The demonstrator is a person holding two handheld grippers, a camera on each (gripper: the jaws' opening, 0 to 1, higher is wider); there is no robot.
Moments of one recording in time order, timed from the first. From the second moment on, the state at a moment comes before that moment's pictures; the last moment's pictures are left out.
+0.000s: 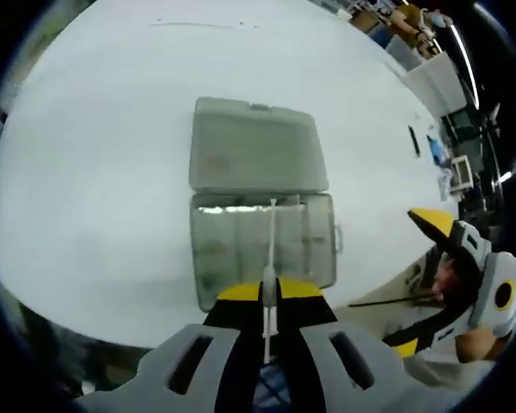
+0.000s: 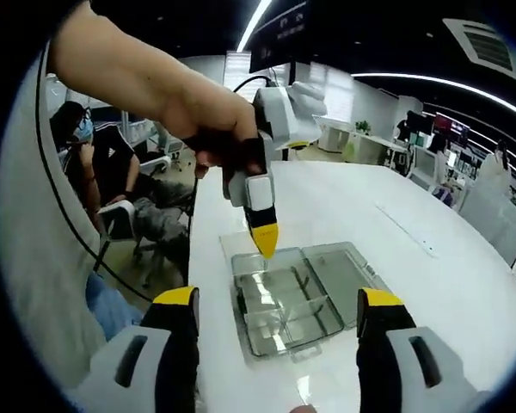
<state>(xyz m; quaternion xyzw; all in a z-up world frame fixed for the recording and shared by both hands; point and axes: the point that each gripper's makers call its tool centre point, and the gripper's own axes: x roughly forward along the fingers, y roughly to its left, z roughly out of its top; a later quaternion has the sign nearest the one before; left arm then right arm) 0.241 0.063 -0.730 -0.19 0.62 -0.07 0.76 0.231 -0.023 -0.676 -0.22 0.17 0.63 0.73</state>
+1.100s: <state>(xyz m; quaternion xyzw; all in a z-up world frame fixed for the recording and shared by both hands) 0.250 0.057 -0.749 -0.19 0.63 -0.05 0.75 0.221 -0.025 -0.682 -0.22 0.18 0.63 0.73</state>
